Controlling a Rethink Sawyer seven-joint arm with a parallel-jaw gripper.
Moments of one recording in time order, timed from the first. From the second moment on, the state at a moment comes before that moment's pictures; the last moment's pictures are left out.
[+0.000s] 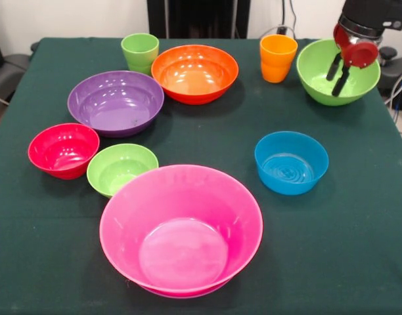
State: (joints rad) arm 0.50 -0.39 -0.36 1.76 0.57 0.29 3.18
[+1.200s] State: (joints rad) arm 0.51 -0.51 -0.37 1.82 0.57 0.32 3.18
